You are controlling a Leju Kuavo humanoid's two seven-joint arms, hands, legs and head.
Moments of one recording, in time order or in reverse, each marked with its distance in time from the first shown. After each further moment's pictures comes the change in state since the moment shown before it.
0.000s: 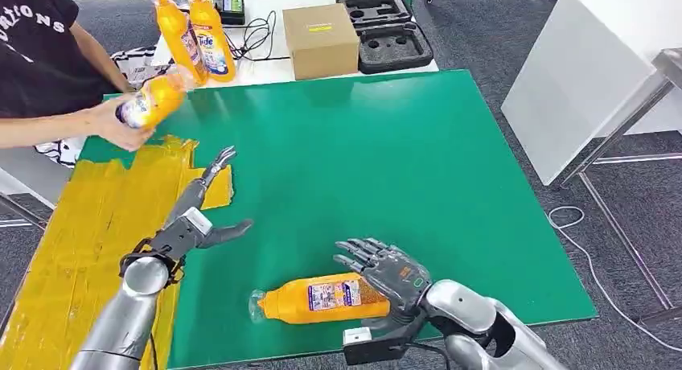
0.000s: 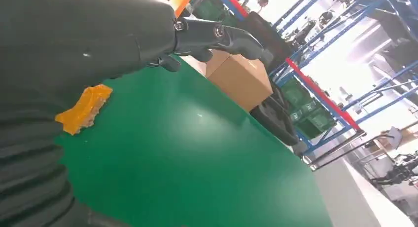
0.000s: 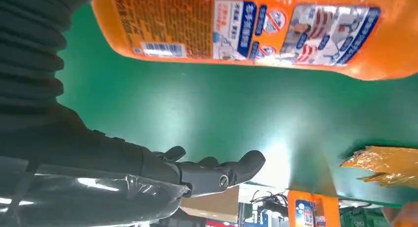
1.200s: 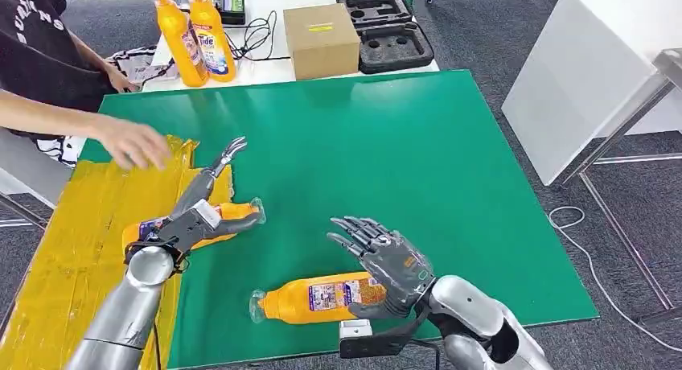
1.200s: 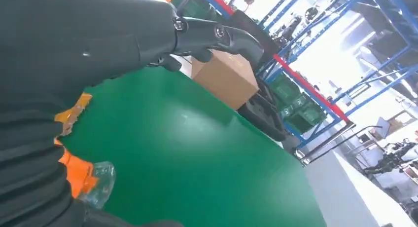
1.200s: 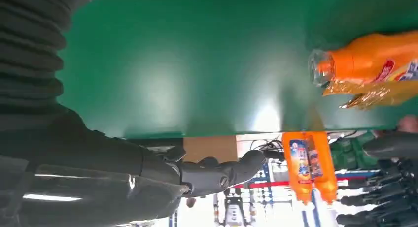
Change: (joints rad) left arm -0.040 0.004 -0.047 -0.014 0.000 -0.008 0.023; right arm 0.074 0.058 -0.134 -0.128 0.037 -0.040 -0.058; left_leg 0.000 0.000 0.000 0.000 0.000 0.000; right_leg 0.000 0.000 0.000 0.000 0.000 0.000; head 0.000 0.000
